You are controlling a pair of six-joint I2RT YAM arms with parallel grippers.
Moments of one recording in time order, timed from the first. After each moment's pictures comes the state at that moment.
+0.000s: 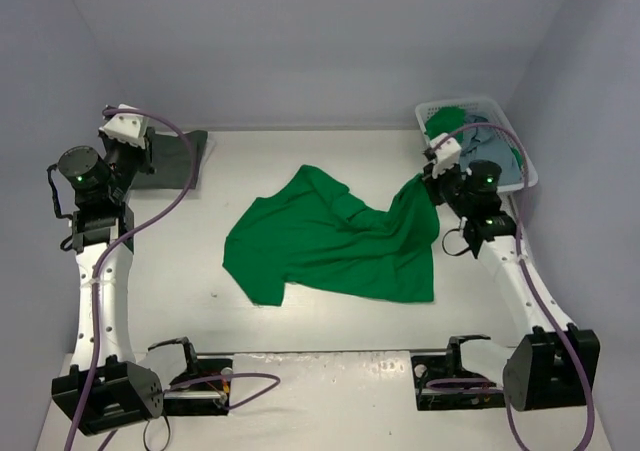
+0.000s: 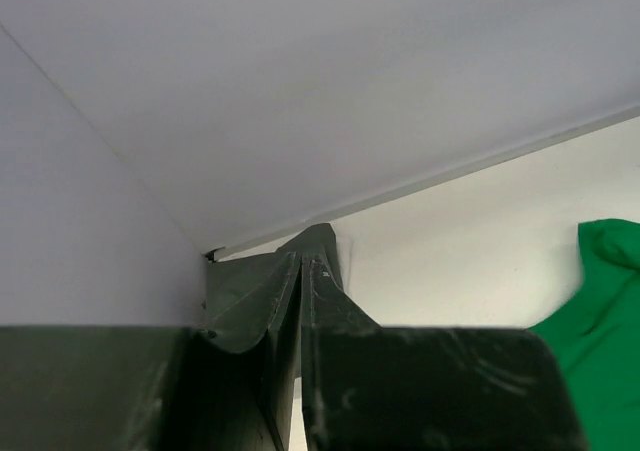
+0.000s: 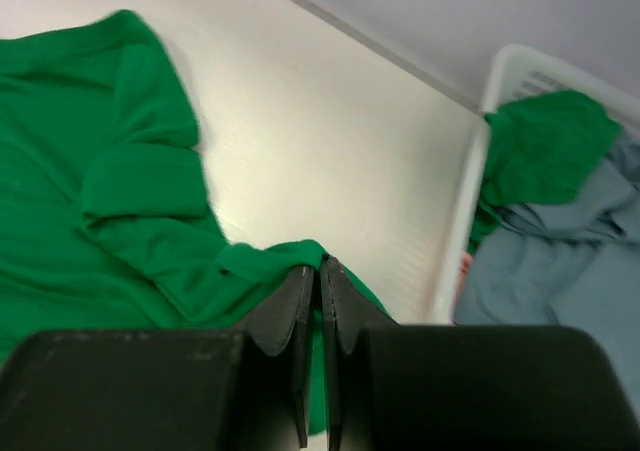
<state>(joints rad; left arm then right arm) 0.25 1.07 1.13 -0.01 0.46 0.27 0.03 1.11 0.82 -0.02 -0.39 -0.37</state>
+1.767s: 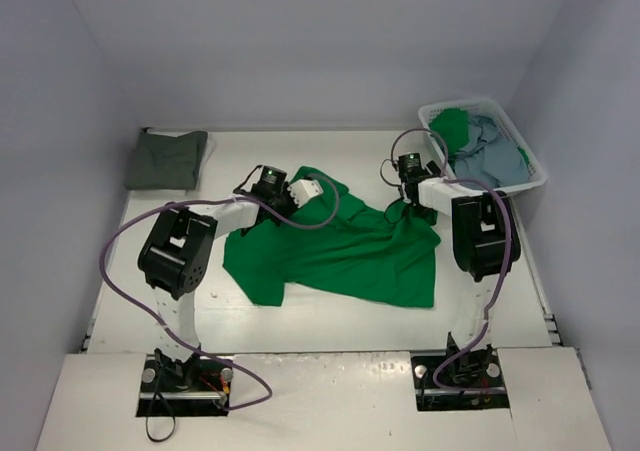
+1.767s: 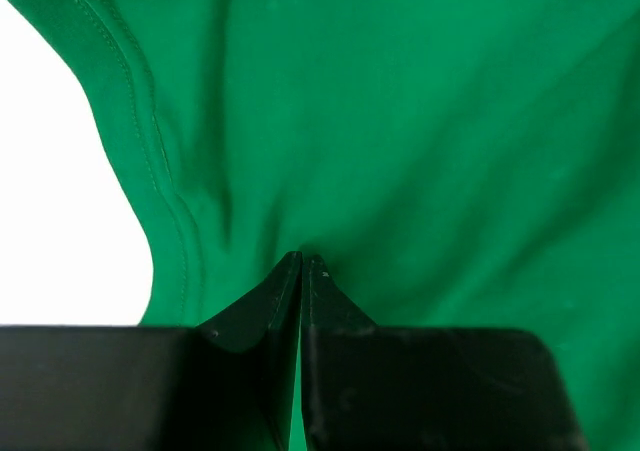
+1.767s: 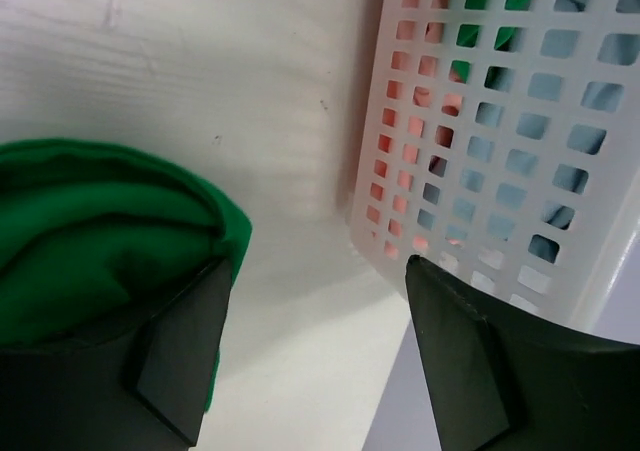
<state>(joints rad) -0.44 1.94 1.21 -0.12 0.17 0.62 0.20 2.02 1.24 -0.22 0.69 -0.52</state>
